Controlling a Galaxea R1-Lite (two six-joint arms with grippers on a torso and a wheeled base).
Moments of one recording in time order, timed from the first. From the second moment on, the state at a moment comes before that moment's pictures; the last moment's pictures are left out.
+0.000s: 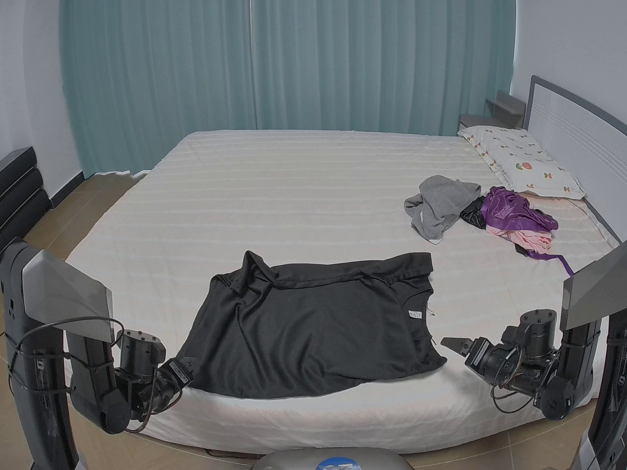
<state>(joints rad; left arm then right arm) -0.21 2.30 -0.19 -1.31 0.16 -0.88 0.26 2.25 -0.13 -1.55 0.11 0.83</state>
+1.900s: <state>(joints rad) -0.16 2.26 -0.22 -1.32 0.15 -0.83 0.34 2.45 -0.53 -1.42 0.04 0.67</state>
